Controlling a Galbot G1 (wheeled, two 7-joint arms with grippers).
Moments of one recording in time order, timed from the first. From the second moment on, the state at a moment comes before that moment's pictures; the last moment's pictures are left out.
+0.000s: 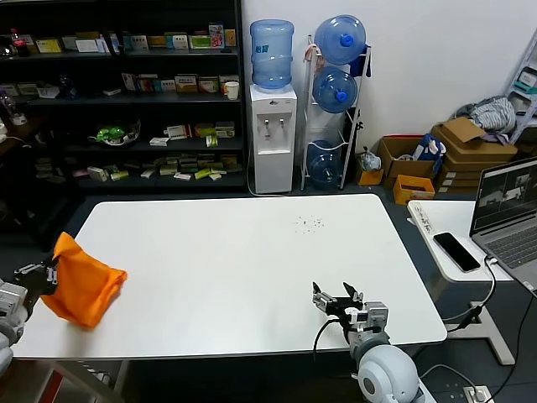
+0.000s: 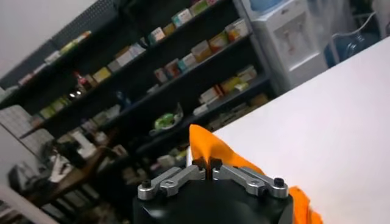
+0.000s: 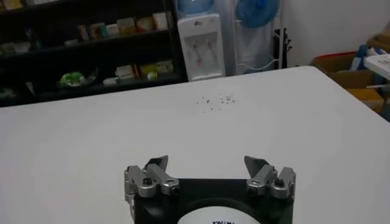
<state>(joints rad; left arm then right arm) 1.60 -0.59 -0.85 -1.82 -0.47 0.28 -0.12 -1.24 1.16 0.21 1.93 0.64 -0.45 0.36</state>
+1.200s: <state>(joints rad) 1.20 -1.04 -0.14 -2.03 -0.90 0.34 -0.38 -1.33 1.17 0.42 1.87 0.50 -0.20 0.08</state>
